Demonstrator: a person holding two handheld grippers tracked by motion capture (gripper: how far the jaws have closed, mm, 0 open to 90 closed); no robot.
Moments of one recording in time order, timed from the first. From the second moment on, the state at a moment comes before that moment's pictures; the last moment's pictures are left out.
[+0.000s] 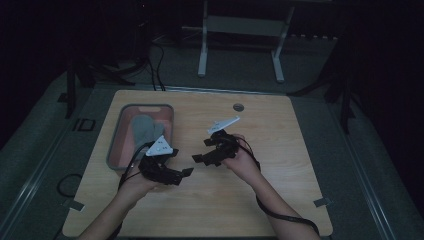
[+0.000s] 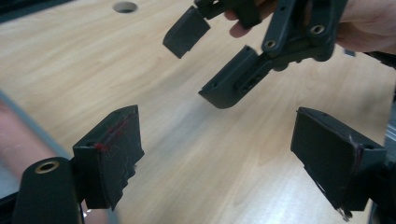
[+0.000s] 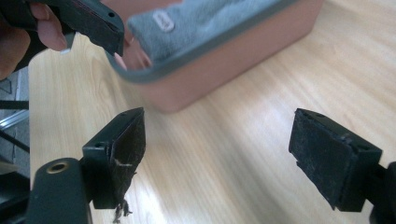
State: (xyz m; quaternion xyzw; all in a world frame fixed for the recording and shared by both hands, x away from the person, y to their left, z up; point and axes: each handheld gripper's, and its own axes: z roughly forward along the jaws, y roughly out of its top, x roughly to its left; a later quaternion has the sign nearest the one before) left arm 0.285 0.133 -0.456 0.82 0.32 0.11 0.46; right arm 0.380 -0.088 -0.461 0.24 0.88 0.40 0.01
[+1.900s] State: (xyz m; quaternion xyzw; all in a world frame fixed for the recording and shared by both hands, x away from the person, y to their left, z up) left arm 0.254 0.083 -0.562 0.85 0.24 0.03 0.47; right arm 0.343 -0.179 -0.564 0.21 0.89 0.40 0.08
